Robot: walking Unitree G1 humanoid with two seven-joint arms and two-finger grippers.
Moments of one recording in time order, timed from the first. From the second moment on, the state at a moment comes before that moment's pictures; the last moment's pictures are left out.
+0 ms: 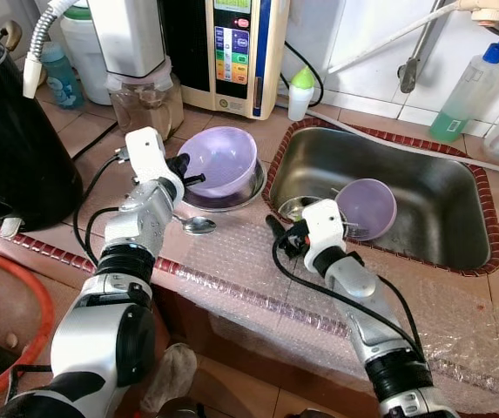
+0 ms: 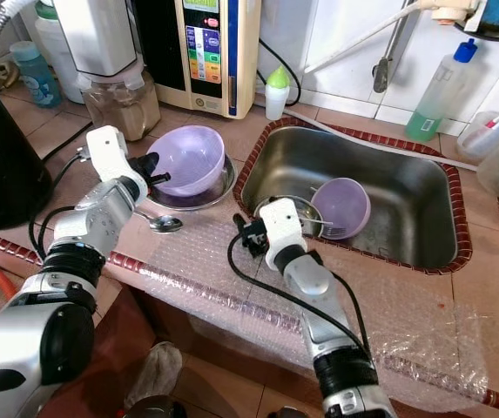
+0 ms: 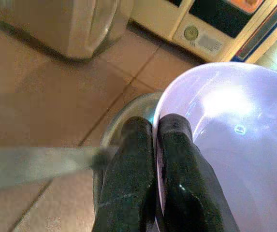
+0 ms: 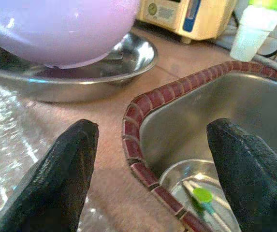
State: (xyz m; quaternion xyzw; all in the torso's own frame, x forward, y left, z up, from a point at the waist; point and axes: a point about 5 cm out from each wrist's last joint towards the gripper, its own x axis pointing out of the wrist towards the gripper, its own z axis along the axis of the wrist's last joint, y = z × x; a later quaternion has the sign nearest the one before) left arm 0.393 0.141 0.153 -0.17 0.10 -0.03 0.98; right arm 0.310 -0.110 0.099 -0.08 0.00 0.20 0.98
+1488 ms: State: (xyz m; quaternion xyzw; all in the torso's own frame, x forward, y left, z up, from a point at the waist) left arm 0.364 0.083 0.200 0.05 -0.14 -0.12 0.98; right arm 0.373 -0.083 0.182 0.16 -0.06 0.15 0.97
